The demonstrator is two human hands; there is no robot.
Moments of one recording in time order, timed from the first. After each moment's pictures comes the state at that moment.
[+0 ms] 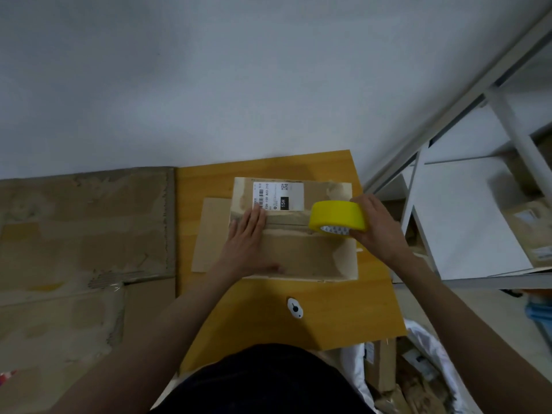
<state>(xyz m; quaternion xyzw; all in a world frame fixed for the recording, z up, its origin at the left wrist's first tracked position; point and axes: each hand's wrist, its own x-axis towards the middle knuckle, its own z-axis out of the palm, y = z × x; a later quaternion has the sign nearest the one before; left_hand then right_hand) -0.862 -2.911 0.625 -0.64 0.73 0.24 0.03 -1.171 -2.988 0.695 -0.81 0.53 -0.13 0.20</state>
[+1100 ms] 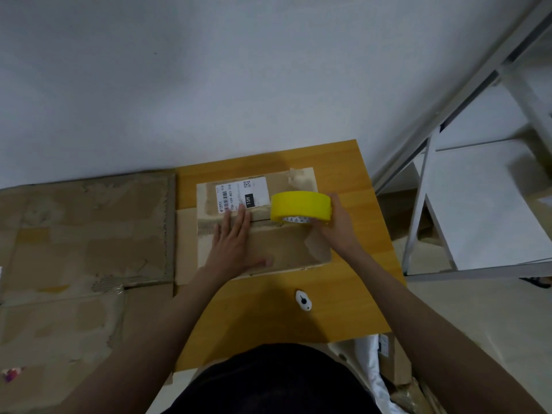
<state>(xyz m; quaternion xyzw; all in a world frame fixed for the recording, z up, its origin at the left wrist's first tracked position) -0.834 -2.883 0.634 -0.67 0.70 0.24 0.07 -1.091 -2.967 0.658 -0.63 0.56 -0.28 0.46</state>
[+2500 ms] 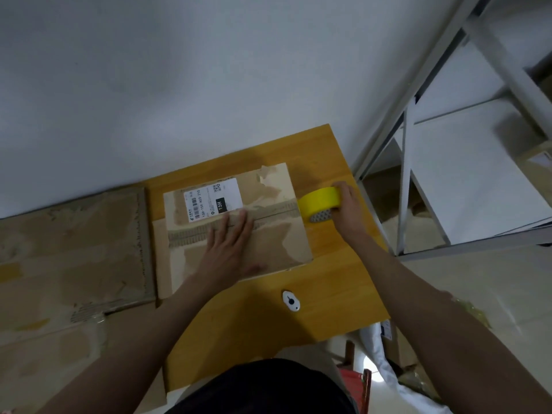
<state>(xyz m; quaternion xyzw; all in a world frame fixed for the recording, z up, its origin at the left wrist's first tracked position) -0.872 -2.901 0.630 -0.59 0.78 0.19 0.14 -1.174 -3.004 0.586 -0.63 0.66 -0.25 0.32</state>
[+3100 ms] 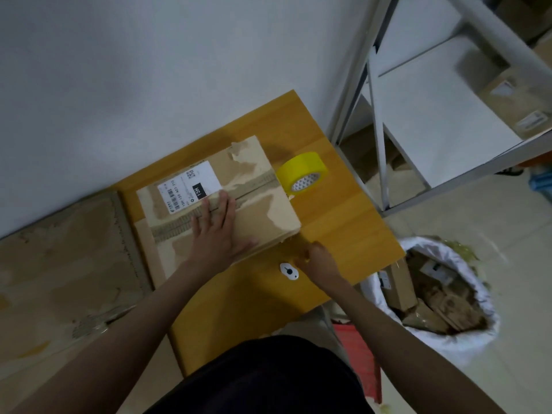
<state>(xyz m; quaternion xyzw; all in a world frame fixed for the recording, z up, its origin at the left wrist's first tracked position) -0.882 -2.902 0.634 -0.59 0.76 0.20 0.17 -1.124 -2.834 0.552 -0.55 0.71 -0.02 0.45</state>
